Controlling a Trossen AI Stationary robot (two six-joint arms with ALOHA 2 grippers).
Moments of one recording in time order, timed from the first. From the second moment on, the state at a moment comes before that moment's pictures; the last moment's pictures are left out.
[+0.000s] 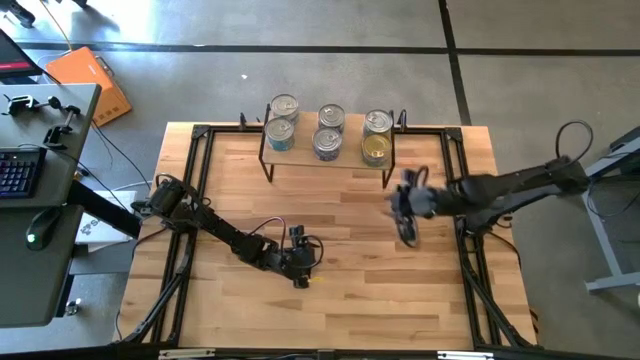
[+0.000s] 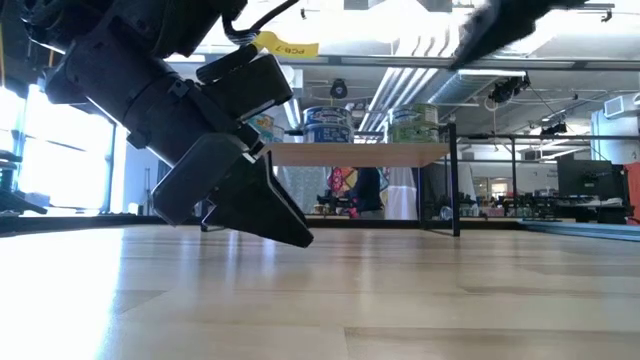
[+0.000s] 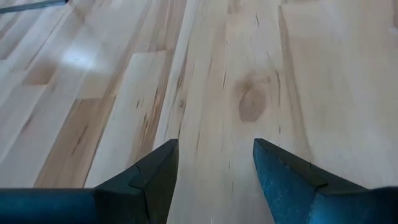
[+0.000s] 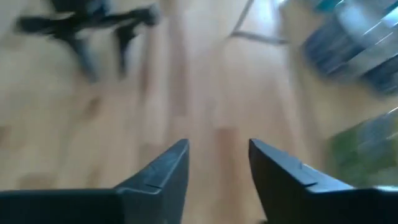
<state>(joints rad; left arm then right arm) -0.41 1.93 0.86 0.29 -0.54 -0.18 0.20 1.06 0.93 -0.64 0.37 -0.02</state>
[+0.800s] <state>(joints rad) -0.38 1.61 0.80 0.45 -0.46 -0.05 0.48 0.25 0.27 -0.30 0.49 0.25</state>
